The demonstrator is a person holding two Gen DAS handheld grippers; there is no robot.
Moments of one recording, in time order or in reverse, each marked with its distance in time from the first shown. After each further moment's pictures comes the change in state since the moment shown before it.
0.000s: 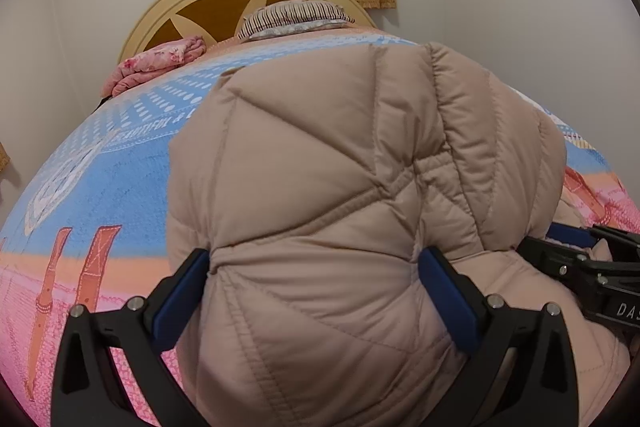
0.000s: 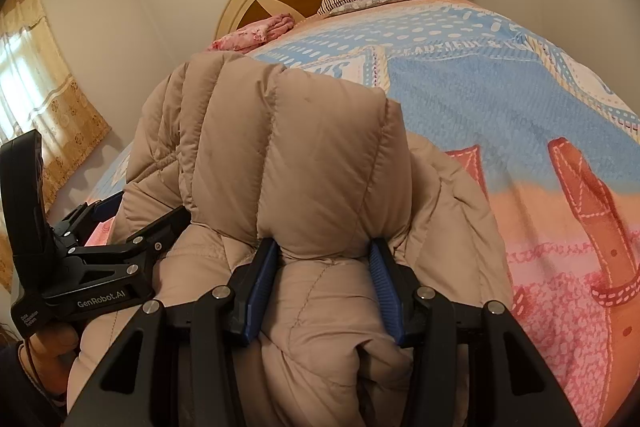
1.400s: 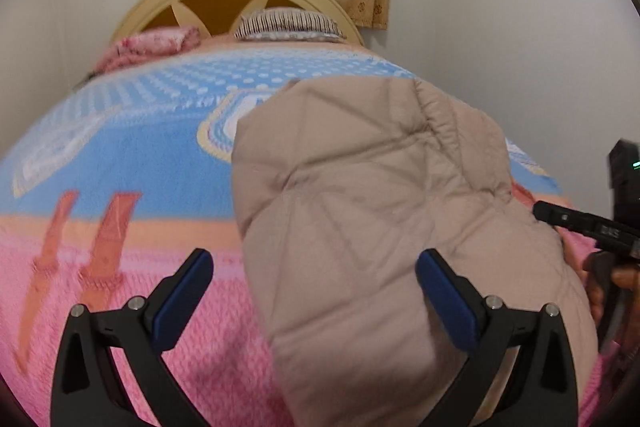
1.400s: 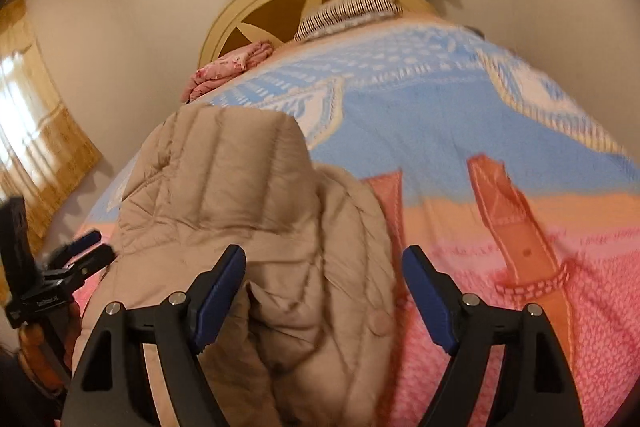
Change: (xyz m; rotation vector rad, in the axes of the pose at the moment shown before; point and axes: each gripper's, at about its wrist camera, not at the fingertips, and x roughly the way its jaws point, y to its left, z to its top) left arm -0.059 0.059 -0.031 -0.130 -0.013 -0.189; right arm -0.057 -0.051 0.000 0.082 -0.045 -0.011
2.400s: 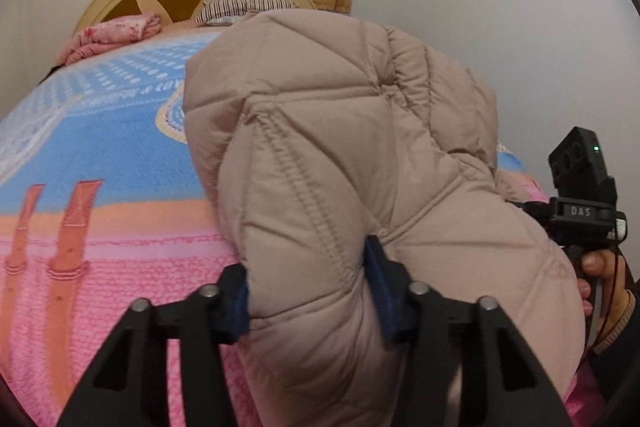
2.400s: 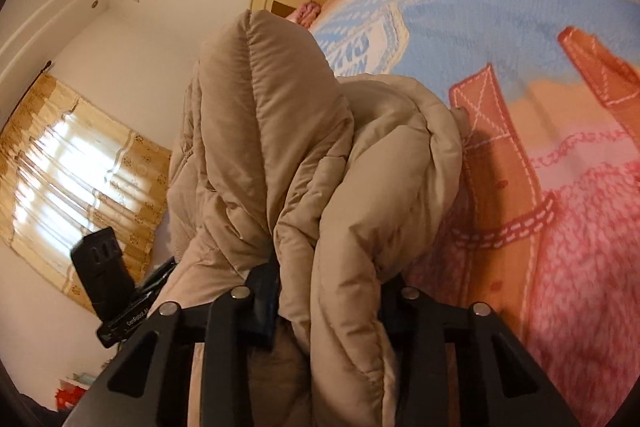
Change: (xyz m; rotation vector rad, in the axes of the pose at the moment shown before) left arm -0.002 -0.012 0.005 0.059 0.049 -0.105; right arm 0.032 0.010 -0.018 0.200 0.126 0.387
